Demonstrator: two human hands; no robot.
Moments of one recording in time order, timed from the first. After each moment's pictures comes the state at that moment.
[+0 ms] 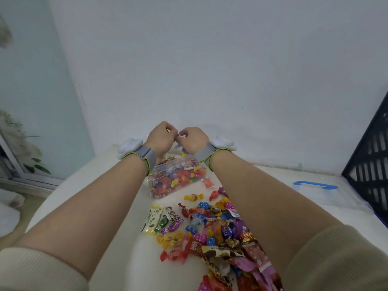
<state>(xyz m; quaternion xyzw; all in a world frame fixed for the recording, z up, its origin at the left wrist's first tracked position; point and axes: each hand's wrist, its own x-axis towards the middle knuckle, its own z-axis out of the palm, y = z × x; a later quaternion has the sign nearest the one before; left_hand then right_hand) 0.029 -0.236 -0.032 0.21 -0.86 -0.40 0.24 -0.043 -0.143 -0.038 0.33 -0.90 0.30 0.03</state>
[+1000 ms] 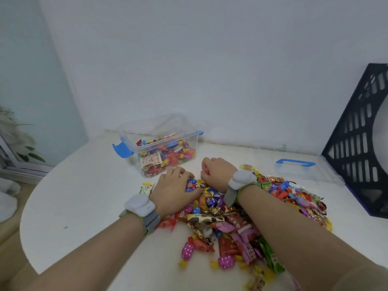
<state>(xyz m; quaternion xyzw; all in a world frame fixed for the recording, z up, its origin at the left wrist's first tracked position) 0.118 -0.135 -0.159 0.07 -0.99 -0.09 0.12 -0.018 -0.001 -0.151 0.40 -0.91 0.09 0.05</state>
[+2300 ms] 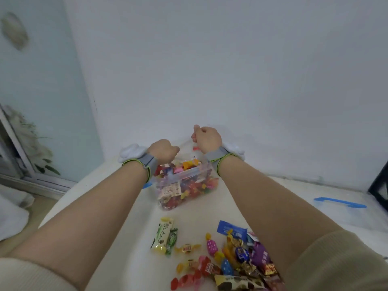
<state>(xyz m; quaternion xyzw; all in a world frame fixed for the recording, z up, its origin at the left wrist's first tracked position) 0.041 -0.269 -0.029 0.26 -0.93 -0.25 0.06 -0.082 -0.176 -0.046 0.22 -0.82 0.53 0.02</state>
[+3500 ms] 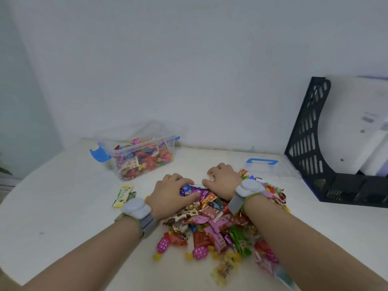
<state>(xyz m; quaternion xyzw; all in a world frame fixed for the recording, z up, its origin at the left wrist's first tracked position) 0.114 -0.091 -0.158 0.02 -0.98 -0.18 0.10 -0.009 0.084 -0.153 0.27 -0.96 0.10 0.05</state>
